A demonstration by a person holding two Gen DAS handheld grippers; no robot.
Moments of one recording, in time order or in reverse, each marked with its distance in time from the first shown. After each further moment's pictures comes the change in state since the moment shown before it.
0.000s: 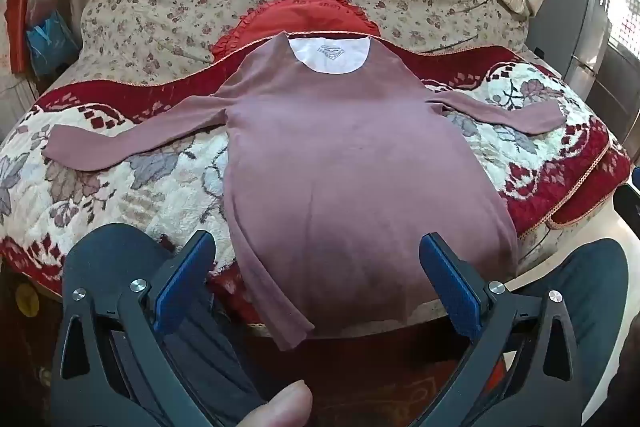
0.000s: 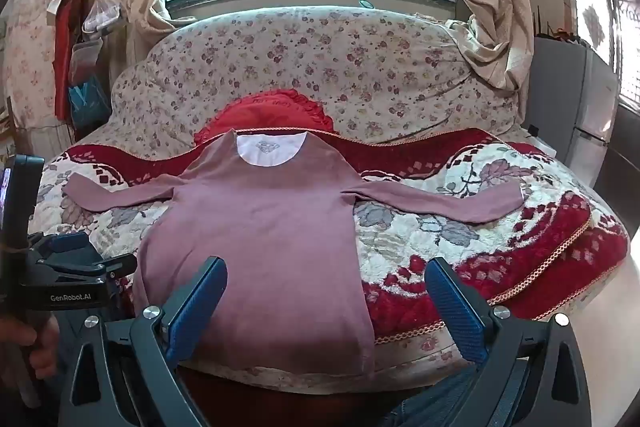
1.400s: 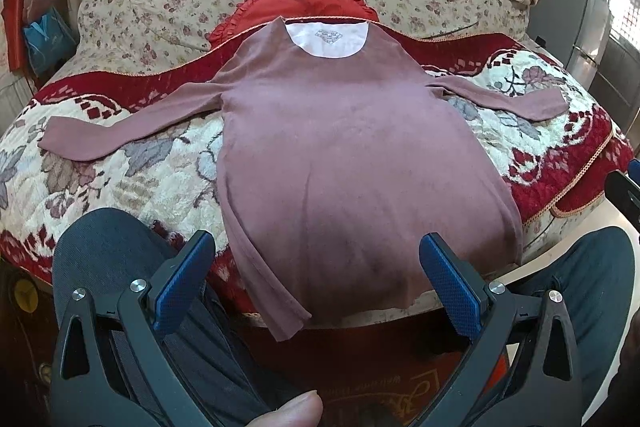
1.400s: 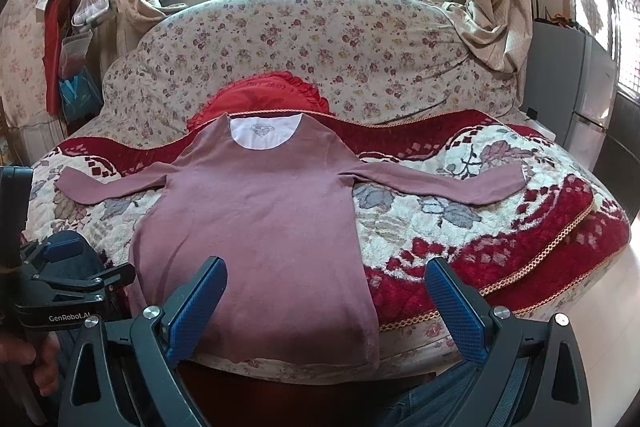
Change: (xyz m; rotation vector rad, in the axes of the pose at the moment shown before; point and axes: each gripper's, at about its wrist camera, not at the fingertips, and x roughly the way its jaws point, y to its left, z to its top) left arm 0.011 -0.006 -0.012 0.002 0.040 -0.003; right arm 0.018 0.005 -0.006 0.009 0.055 -0.021
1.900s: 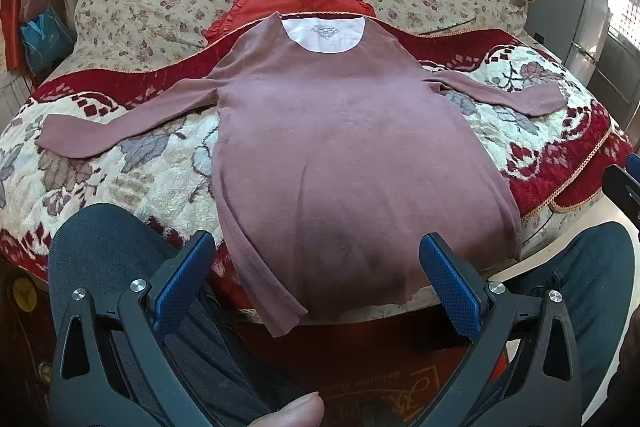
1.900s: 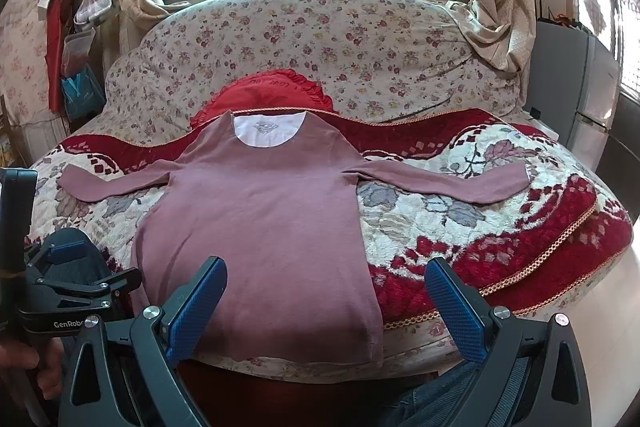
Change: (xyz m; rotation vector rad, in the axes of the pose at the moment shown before) left arm 0.003 -0.003 -0.003 0.007 0.015 -0.007; right arm 0.003 0.007 -0.005 -0.001 0.005 0.008
